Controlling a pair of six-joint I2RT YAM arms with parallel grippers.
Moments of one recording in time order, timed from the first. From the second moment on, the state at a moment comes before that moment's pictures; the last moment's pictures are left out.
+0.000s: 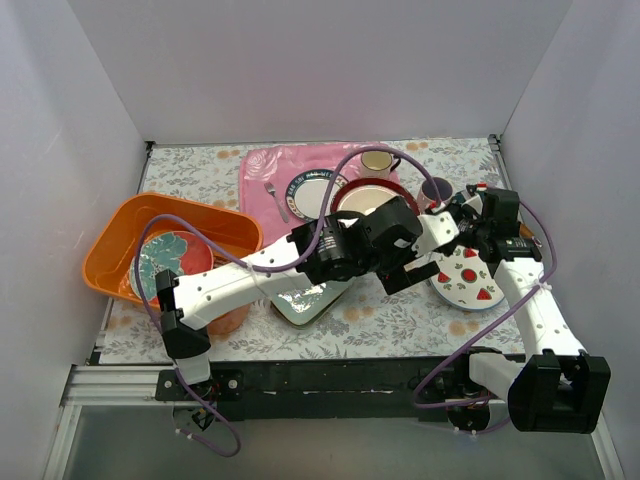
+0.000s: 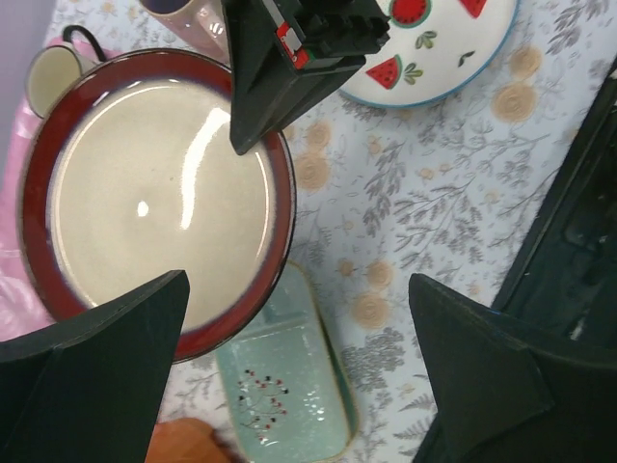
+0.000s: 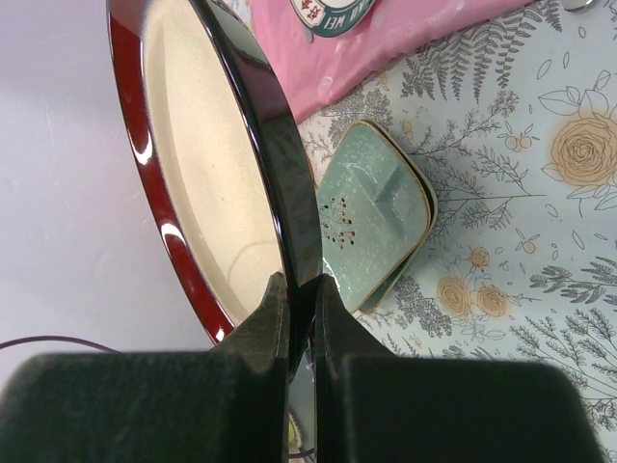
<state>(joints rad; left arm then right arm) -1.26 1.77 2.01 -0.90 -0.28 0.09 0.01 1.08 0.84 -0.42 -0.76 0.89</state>
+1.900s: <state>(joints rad) -1.33 1.97 1.78 -0.69 -0.82 0.56 0.01 1.11 0.86 -0.56 -0.73 0.99</state>
